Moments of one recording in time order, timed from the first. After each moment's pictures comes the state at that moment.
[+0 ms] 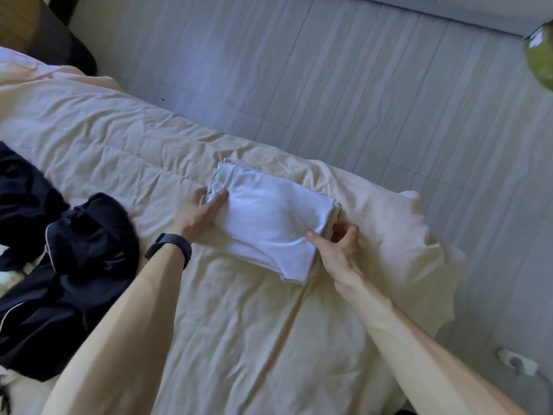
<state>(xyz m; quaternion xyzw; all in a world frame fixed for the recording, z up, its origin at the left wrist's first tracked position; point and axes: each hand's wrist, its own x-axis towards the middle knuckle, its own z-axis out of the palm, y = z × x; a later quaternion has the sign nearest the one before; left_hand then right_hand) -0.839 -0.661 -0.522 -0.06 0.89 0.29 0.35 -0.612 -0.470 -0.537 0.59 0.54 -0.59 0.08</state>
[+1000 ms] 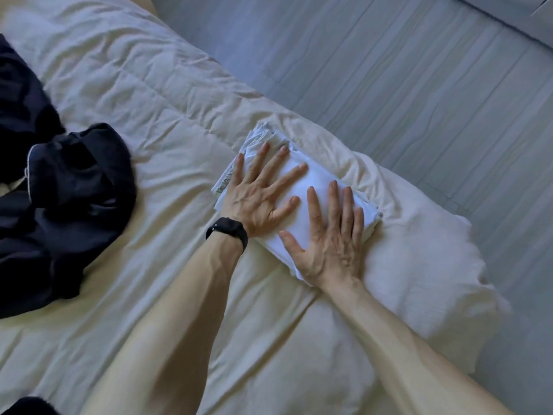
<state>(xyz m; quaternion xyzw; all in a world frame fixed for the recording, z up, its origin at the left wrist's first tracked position) -0.787 -0.642 -0.589 0.38 0.91 -0.03 0.15 -0.636 -0.516 -0.614 0.17 0.97 -0.17 -0.03</state>
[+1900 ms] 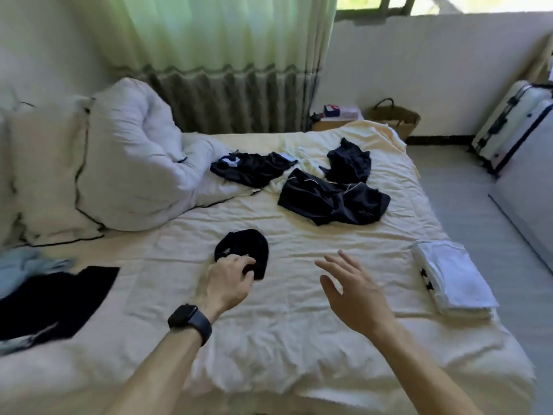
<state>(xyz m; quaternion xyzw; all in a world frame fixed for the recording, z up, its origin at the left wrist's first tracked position) -0.190 -1.045 -0.184 -0.21 0.96 0.16 0.02 -0.300 -0.785 -0.177 -0.35 0.89 -0.29 0.05</state>
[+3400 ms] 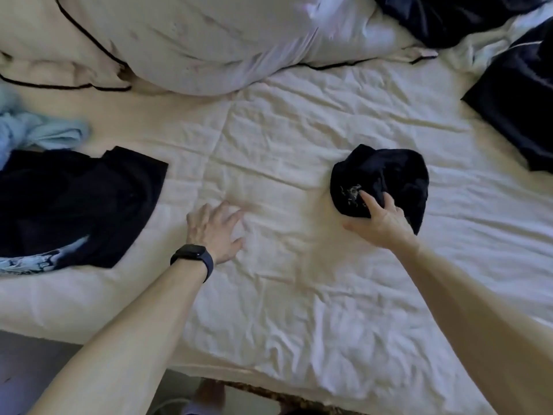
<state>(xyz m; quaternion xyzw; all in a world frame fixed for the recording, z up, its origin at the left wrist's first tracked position) -0.091 -1.454 -0.536 -0.32 0.87 0.11 0.36 -0.366 -1.226 -0.517 -0.22 0.89 0.02 0.40</state>
